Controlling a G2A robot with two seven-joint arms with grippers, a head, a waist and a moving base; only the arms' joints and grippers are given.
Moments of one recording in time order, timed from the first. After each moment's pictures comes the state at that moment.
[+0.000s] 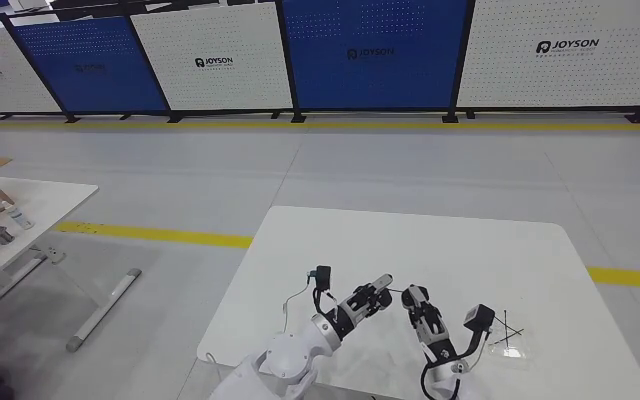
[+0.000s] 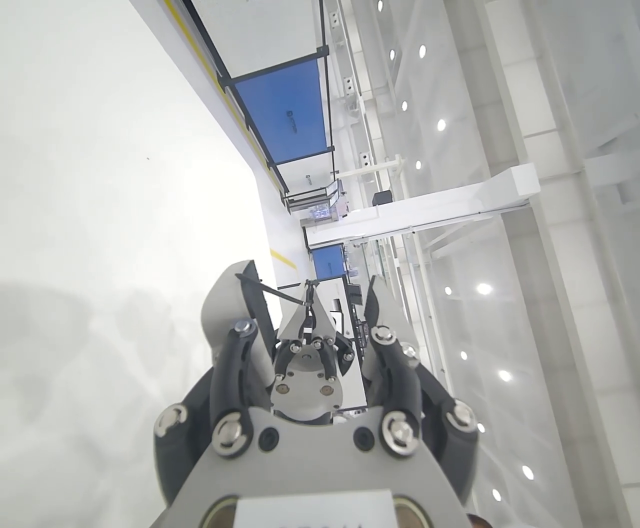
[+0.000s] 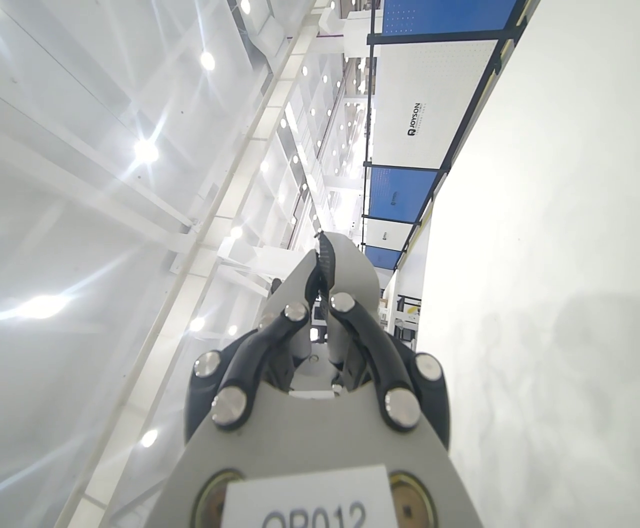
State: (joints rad) left arm 1.47 -1.22 -1.02 -1.70 -0.23 -0.10 -0.16; right arm -1.58 -1.31 1.04 -1.64 0.18 -0.30 -0.07
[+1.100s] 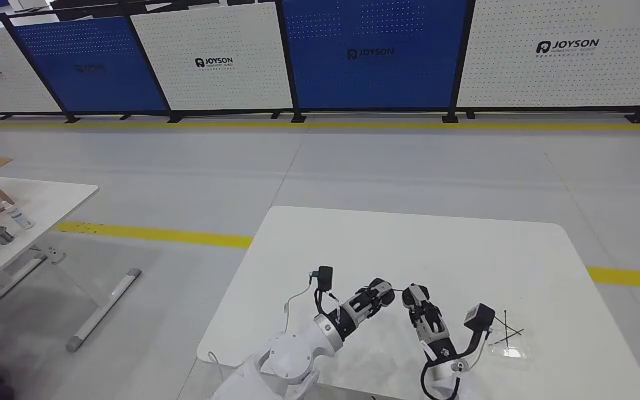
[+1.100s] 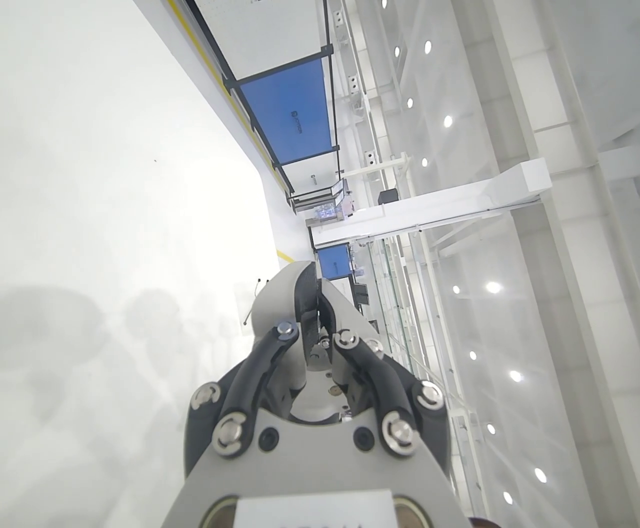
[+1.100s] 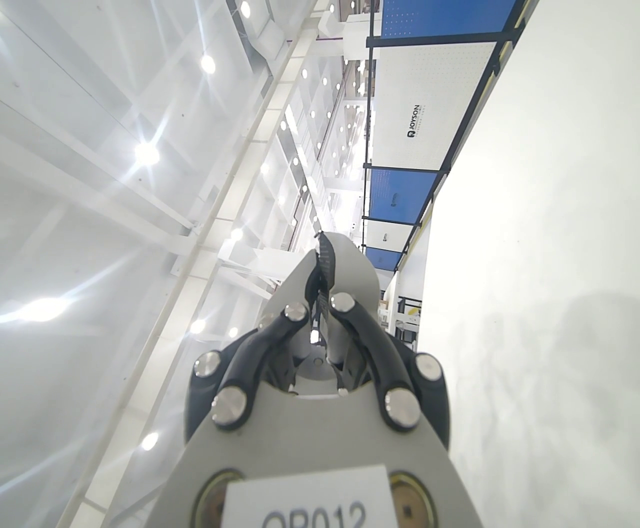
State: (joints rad) left arm 1.46 -1.23 -1.01 -1.69 -0.20 -0.09 -0.15; right arm -1.58 -1.33 1.05 -1.64 0.18 -0.29 -0.06
